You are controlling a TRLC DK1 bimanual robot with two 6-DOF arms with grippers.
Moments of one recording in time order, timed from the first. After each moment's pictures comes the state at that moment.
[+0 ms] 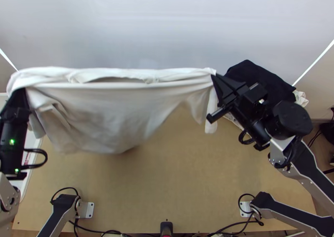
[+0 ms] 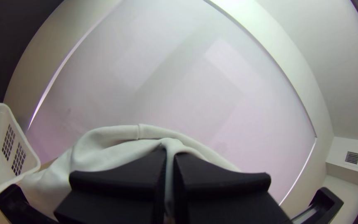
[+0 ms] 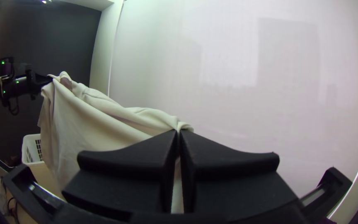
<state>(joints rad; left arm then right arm) -0.04 0.61 1.11 -0.22 -0.14 -0.68 0.73 1.05 1.22 -0.01 0.13 -0.11</state>
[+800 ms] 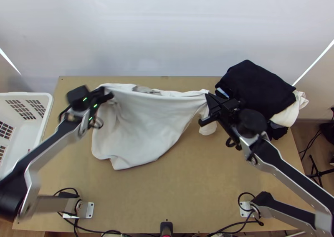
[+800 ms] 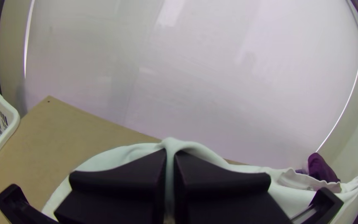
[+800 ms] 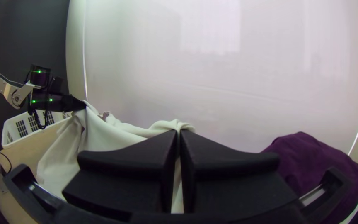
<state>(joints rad) -0.17 1.50 0.95 0.29 -0.11 -0.43 0.59 1.15 0.82 0.29 0.13 -0.02</state>
